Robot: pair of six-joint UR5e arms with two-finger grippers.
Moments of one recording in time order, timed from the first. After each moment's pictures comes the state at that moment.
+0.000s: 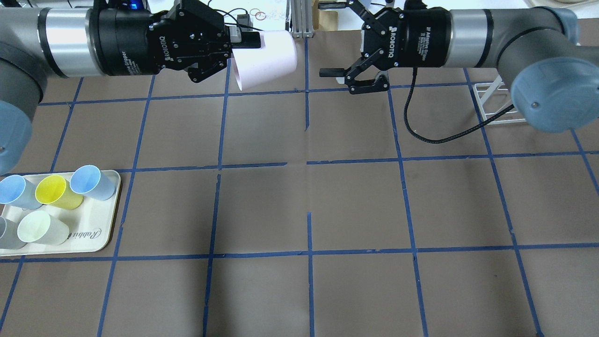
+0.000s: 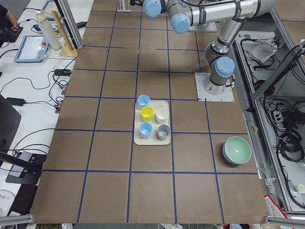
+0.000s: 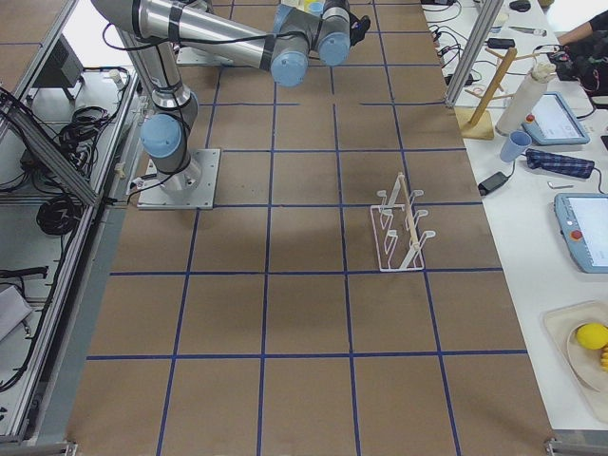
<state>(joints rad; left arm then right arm) -1.40 -1.46 -1.80 -1.54 0.21 0.15 1.42 -1.52 1.80 -1.54 -0.09 0.25</state>
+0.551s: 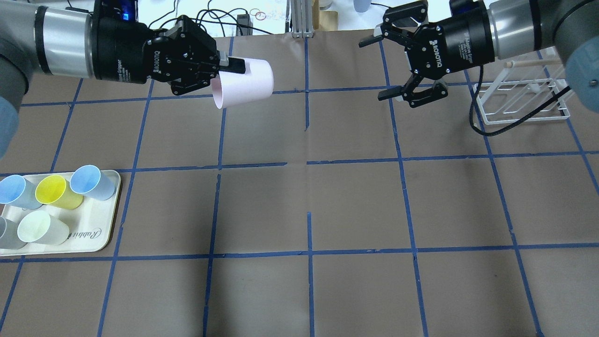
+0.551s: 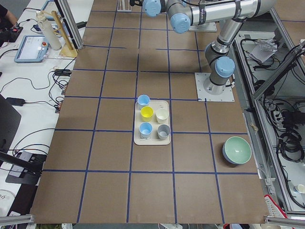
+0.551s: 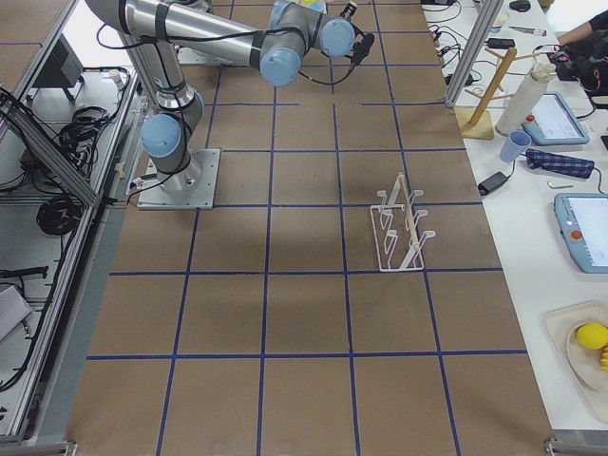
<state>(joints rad) -1.38 -1.46 -1.77 -1.54 0.55 0.12 1.36 -1.59 1.73 -1.55 -0.63 0.26</state>
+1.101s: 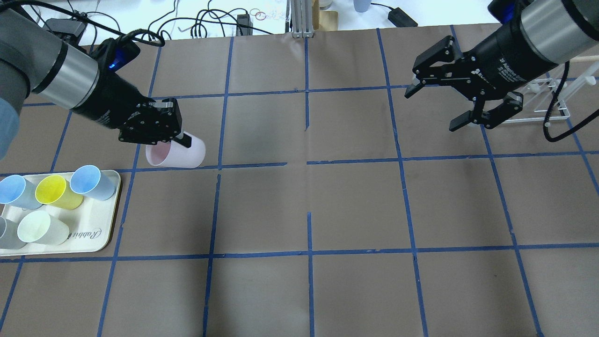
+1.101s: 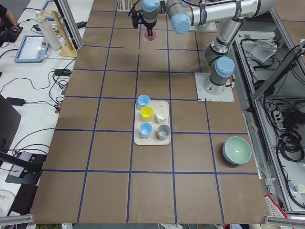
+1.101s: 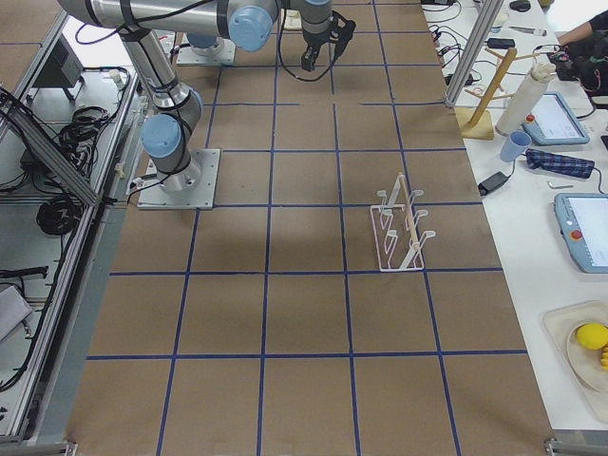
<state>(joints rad) -1.37 -1.46 -1.80 -1.57 1.23 0.16 1.41 -1.73 1.70 -1.54 -1.19 0.26</state>
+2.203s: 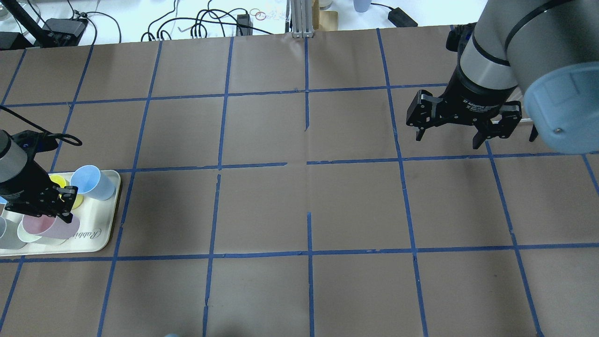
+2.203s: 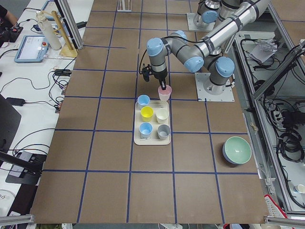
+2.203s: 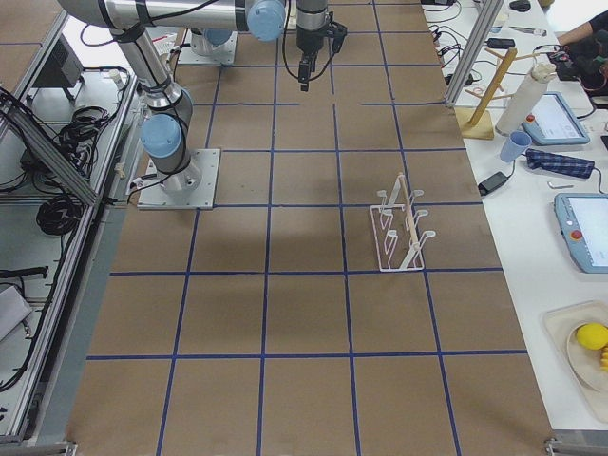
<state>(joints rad) -0.99 -1.51 -2.08 -1.25 1.73 0.38 1.58 -1.67 1.74 -1.63 -1.59 0.24</state>
